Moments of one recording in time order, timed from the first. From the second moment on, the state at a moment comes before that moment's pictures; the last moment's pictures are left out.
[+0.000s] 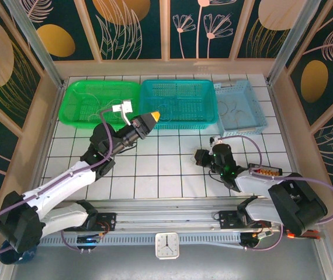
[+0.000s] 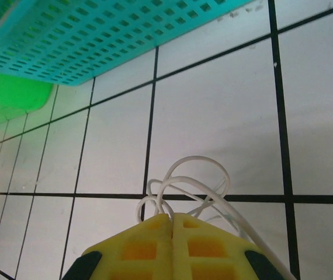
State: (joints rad) left arm -0.67 1.10 0.70 0.54 0.25 -0.94; right arm 0.56 1.24 0.25 0.44 -0.09 0.76
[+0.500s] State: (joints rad) left arm -0.62 1.08 0.81 0.48 0.23 -0.87; right arm 0.56 1.26 0.25 0.44 -0.11 0.76
